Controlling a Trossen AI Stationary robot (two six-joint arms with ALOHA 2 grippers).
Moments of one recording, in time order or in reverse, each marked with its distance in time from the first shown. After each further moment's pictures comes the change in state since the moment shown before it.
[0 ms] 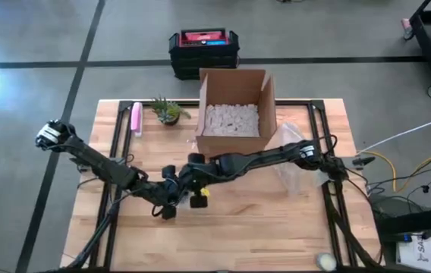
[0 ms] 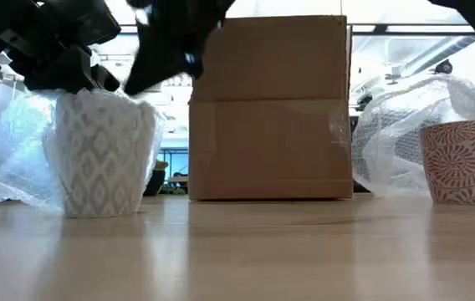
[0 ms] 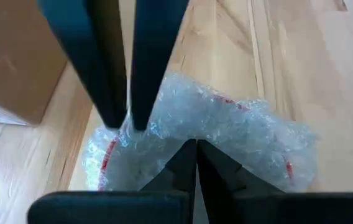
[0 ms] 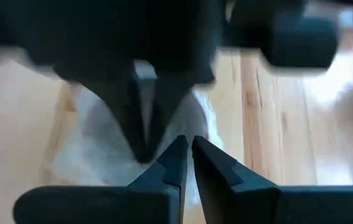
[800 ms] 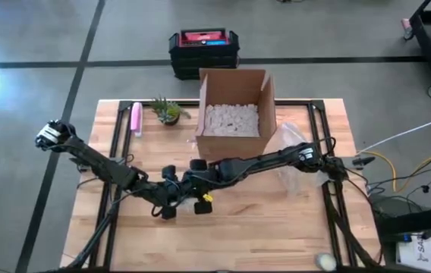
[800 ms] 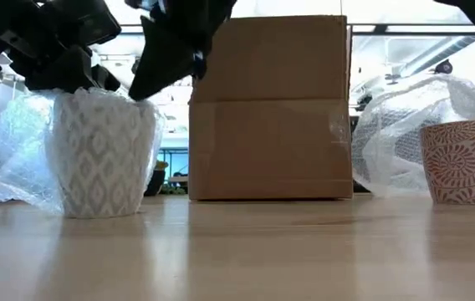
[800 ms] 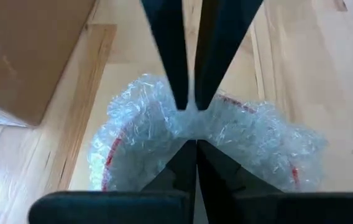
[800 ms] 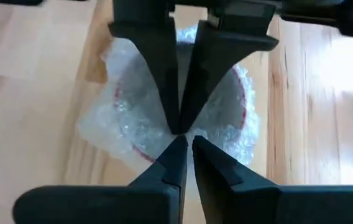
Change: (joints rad) left arm 0.000 0.001 -0.002 0.013 -0.004 0.006; right arm 0.037 -0.004 0.023 -0.062 -0.013 -0.014
